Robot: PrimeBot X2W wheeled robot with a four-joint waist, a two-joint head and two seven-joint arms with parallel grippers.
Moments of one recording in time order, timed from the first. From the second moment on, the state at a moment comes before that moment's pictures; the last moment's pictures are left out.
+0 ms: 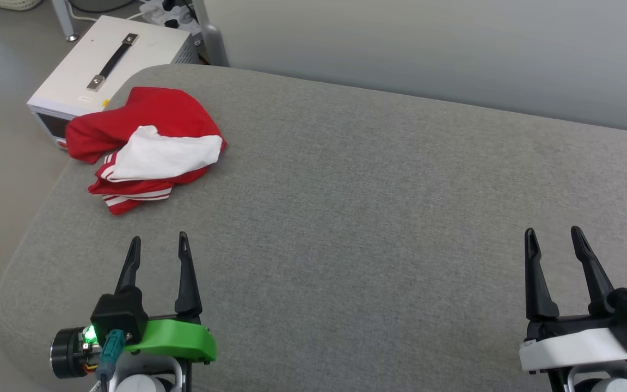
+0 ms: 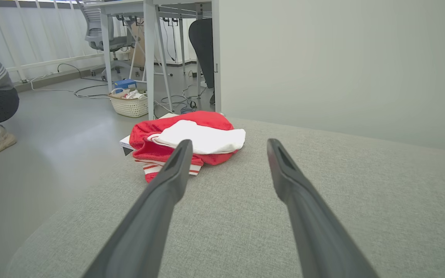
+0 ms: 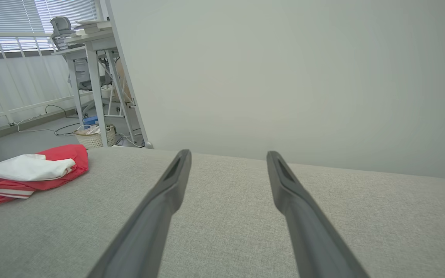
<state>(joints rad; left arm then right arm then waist) -0.01 0.05 -0.03 0.06 -0.10 0.08 -0.26 0.06 -0.05 -0.04 -0.09 0.12 0.13 -0.26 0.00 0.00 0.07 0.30</state>
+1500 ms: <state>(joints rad) -0.30 0.08 0.19 0.09 -0.14 -0.03 -0.26 -0.03 -0.07 0.00 -0.14 0.03 0.13 -0.26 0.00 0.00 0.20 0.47</state>
